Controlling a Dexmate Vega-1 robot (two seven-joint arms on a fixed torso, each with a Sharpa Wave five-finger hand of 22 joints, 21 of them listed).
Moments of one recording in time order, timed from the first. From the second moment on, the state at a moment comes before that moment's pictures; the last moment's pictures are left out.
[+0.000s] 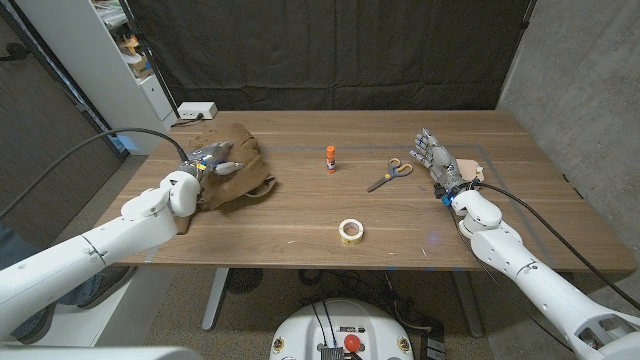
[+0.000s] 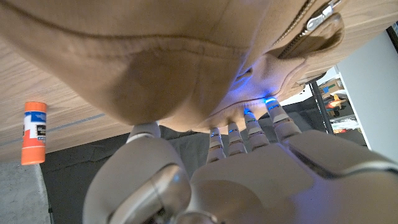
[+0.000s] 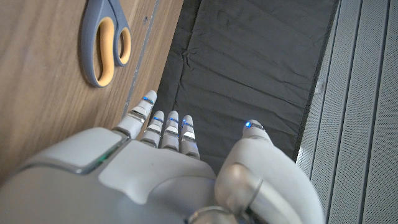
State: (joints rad) left arm 0.92 1.07 0.52 -1.89 0.33 0.60 0.13; left_hand 0.53 -0.07 0.32 -0.15 0.26 0.07 -0.07 0.20 0.19 0.02 0.05 0.23 0.24 0.05 0.11 0.20 0.19 0.11 0.22 0.24 0.19; right arm -0.91 -0.54 -0.35 -1.33 0.65 0.33 0.02; right_hand 0.36 -0.01 0.19 0.00 0.27 0.20 0.04 0.19 0.19 0.16 0.07 0.19 0.19 0.08 0.01 0.20 0.21 0.28 0.00 0.20 0.17
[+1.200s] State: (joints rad) left arm 0.87 0.99 0.61 -1.84 0.30 0.68 0.10; left_hand 0.76 -0.05 0.37 -0.16 0.24 0.01 -0.08 0.20 0.20 -0.02 0.05 0.24 0.25 0.12 0.12 0.21 0.19 0.23 0.21 0.27 0.19; right arm -0.91 -0.54 -0.35 -1.28 0.66 0.32 0.06; right_hand 0.36 -0.01 0.19 0.00 0.27 0.20 0.04 0.19 0.19 0.16 0.07 0.19 0.19 0.08 0.01 0.20 0.21 0.28 0.00 0.20 0.17
